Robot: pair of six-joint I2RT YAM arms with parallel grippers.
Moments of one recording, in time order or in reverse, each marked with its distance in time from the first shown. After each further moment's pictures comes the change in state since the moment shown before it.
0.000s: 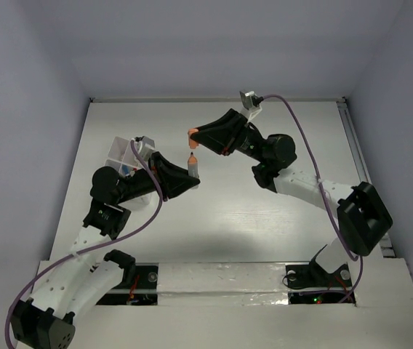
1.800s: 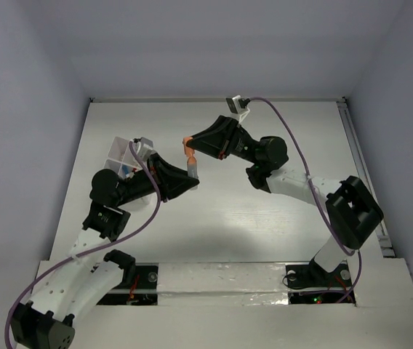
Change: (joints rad) left arm 0.000 -0.016 -0.008 0.001 -0.034 -0.039; right arm 0.016 0.095 0.016 0.057 -0.102 0.221
